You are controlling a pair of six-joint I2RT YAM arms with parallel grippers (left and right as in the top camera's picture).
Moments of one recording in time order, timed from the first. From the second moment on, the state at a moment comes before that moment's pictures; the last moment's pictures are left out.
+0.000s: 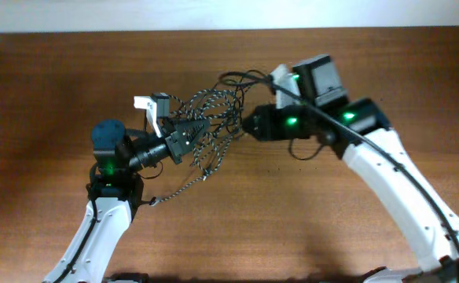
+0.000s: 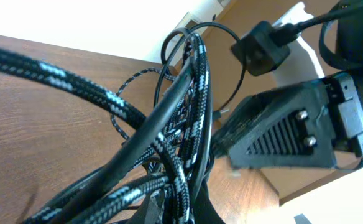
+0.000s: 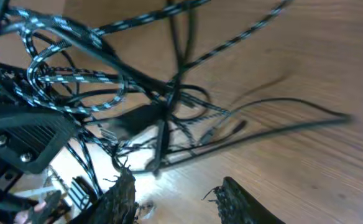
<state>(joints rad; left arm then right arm) -0.02 1.28 0.61 0.50 1.01 -0.54 0.46 1.57 1.46 -0.79 -0.49 0.40</state>
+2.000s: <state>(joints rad) -0.03 1.27 0.62 0.11 0.77 -0.13 0.64 1.72 1.46 -0.72 -0.12 1.00</state>
